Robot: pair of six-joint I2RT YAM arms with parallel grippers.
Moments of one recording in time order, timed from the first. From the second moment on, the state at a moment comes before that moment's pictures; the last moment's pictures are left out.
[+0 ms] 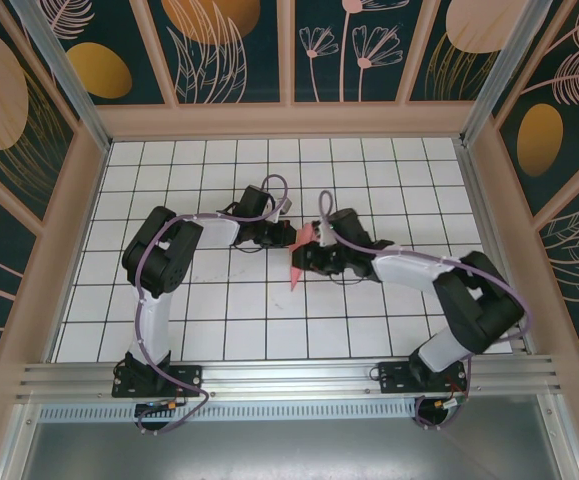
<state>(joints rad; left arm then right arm) -0.53 2.09 1.18 0.02 0.58 -0.47 0.61 1.51 0.73 0.02 -0.53 0.73</state>
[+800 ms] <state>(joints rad) -0.52 2.10 1.18 0.04 0.61 -0.48 0.47 1.72 0.88 0.07 -0.46 0.72</state>
